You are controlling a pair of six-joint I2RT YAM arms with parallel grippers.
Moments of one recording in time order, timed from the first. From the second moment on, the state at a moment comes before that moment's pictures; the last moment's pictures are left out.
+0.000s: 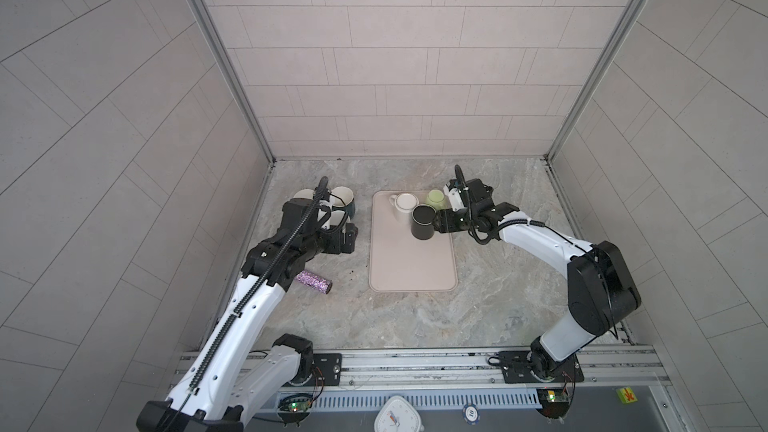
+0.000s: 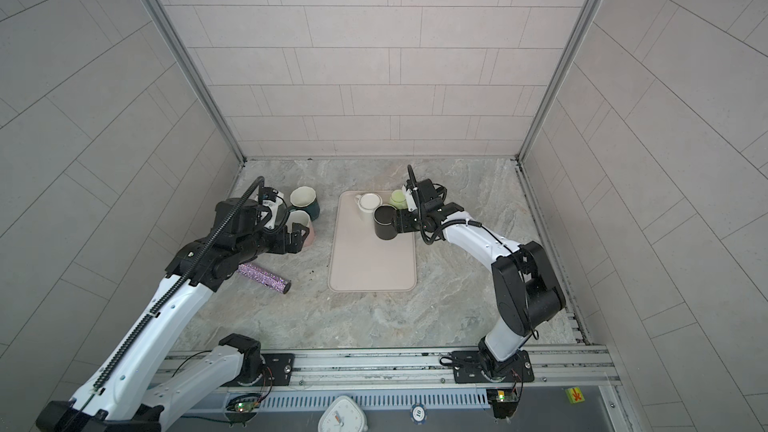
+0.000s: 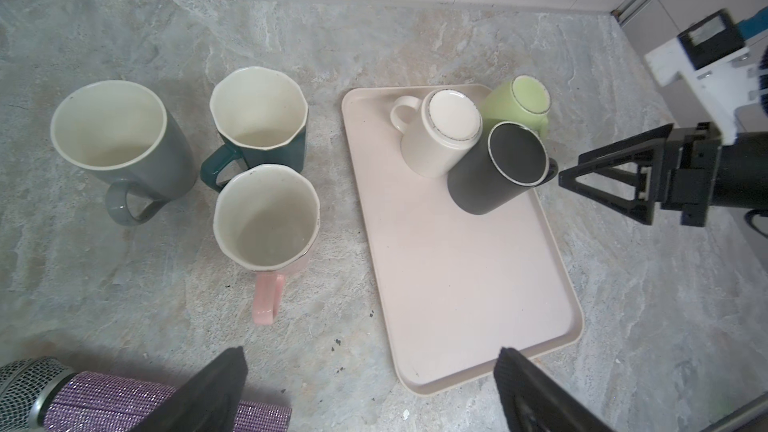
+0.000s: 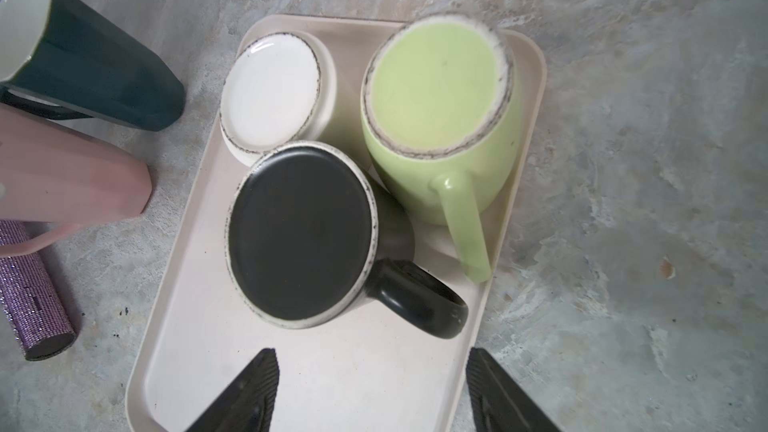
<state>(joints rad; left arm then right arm) -0.27 0.93 0.99 -0.77 0.13 -0.21 0.42 1.63 1.13 -0.38 -0.16 0.28</state>
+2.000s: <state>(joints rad) -0.31 0.95 0.93 -0.74 0.20 -0.30 0.54 1.63 1.10 -0.26 -0.24 0.35</state>
